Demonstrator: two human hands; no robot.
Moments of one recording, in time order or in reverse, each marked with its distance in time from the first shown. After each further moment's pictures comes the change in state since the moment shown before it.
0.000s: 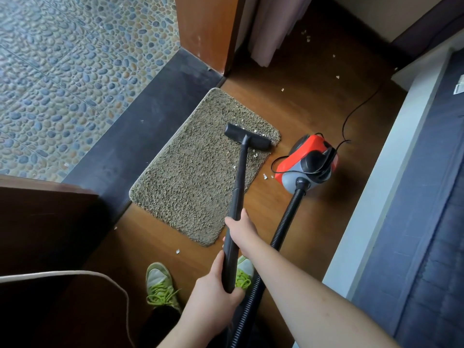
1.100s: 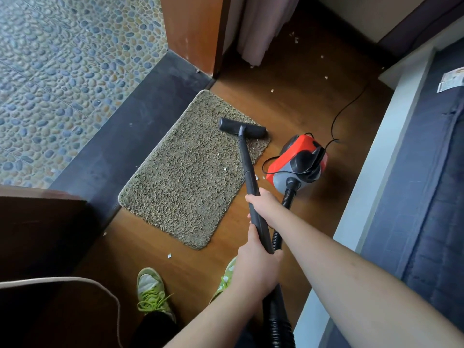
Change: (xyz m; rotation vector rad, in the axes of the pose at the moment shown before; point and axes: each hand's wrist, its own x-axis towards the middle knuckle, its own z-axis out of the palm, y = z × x) left_hand 0.027 0.095 0.056 -0.090 0.018 0.070; right_hand 0.016 -0.041 -0.106 -0.115 0.074 -0.157
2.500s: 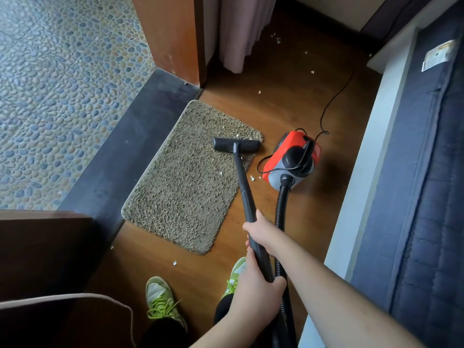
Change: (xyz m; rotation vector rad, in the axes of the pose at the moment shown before) left_hand -0.037 -0.013 0.041 0.057 -0.079 -0.048; right_hand -0.058 0.049 -0.014 0.017 -0.138 0.091
